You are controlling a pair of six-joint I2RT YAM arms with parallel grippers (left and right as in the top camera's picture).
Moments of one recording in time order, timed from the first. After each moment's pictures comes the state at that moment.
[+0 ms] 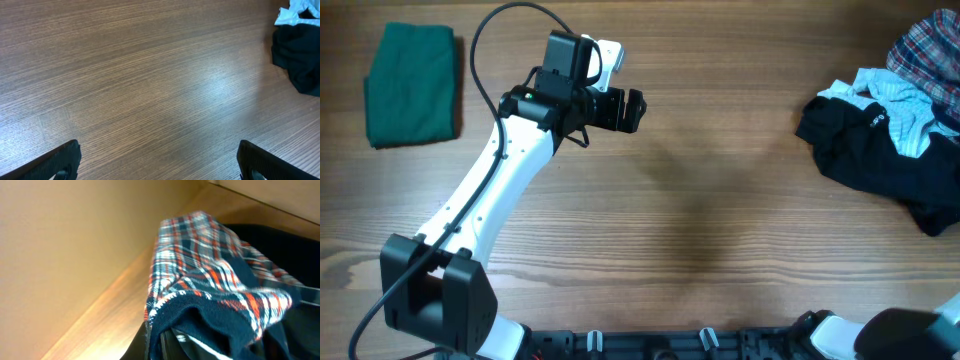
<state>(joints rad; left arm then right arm) -0.35 1.69 1.39 -0.61 0.26 -0.12 -0.77 1.46 1.61 -0.79 -0.47 0.31</state>
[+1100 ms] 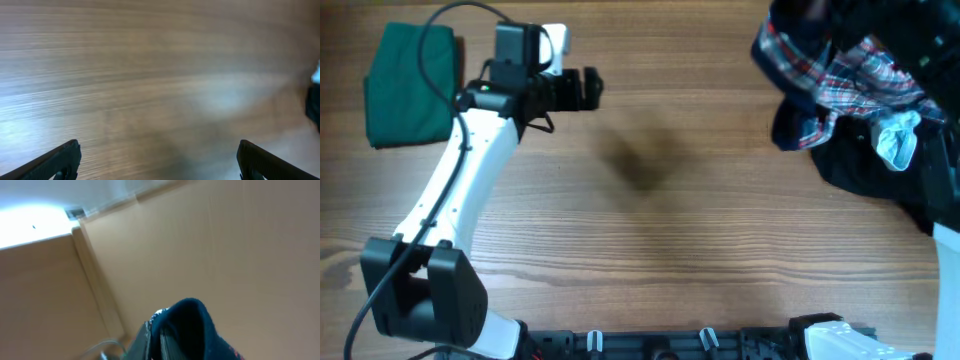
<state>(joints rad) -0.15 1.69 1.39 -0.58 0.24 -0.20 0.14 1.34 1.92 -0.31 -0.54 0.37</state>
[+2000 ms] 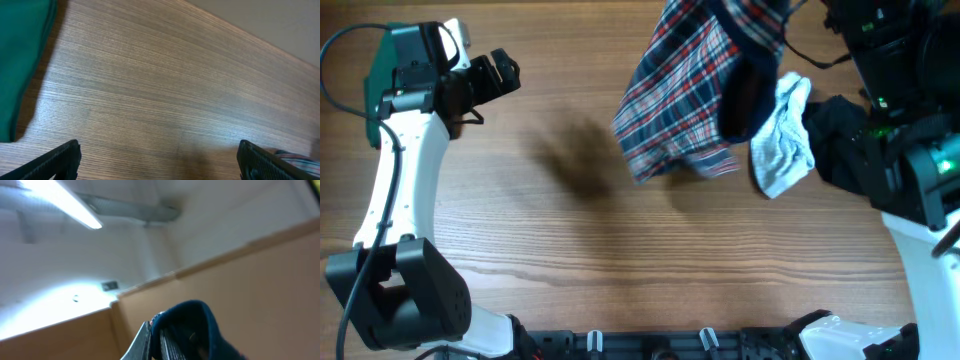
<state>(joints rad) 0.15 1.69 1.39 -0.57 0.26 -0.26 0.43 1.44 2.01 -0.01 -0.18 0.47</state>
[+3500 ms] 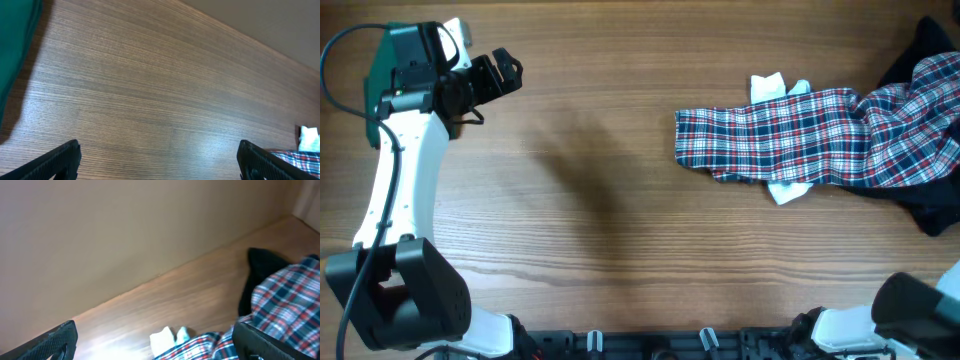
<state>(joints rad) 0.16 1.69 1.39 -0.57 0.31 -0.26 -0.52 1.64 2.04 -0.97 -0.48 0.18</state>
